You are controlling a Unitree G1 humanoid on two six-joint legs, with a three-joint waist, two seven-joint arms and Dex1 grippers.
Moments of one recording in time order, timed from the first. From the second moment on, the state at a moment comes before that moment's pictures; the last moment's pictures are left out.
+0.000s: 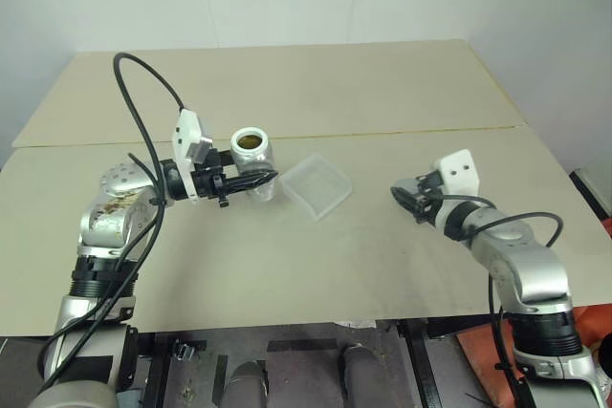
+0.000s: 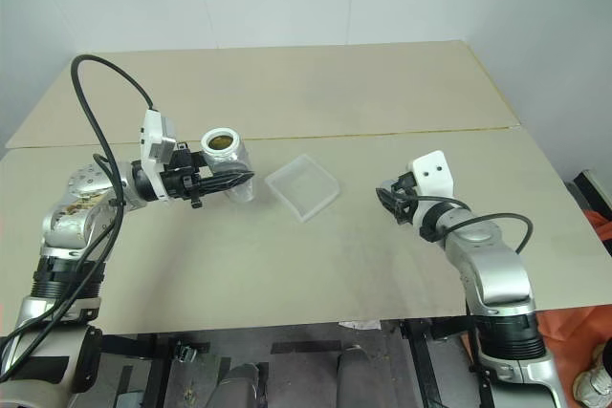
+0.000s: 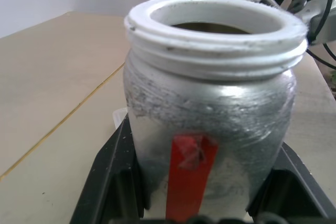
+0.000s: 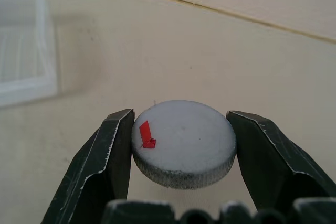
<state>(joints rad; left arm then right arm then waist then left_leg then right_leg) -0.62 0.60 0.06 0.11 -0.47 0.35 -1.15 -0.37 -0.52 -0.04 -0.19 0.27 0.70 0.33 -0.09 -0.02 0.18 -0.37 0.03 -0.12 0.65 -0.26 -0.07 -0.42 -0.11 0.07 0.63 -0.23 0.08</state>
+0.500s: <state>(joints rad) -0.76 0.55 -0.17 0.32 0.15 -0.16 -0.62 -0.43 -0.80 -0.12 -0.43 0.53 0.94 0.69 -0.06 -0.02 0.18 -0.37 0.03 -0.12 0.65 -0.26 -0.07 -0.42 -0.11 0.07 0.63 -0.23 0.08</state>
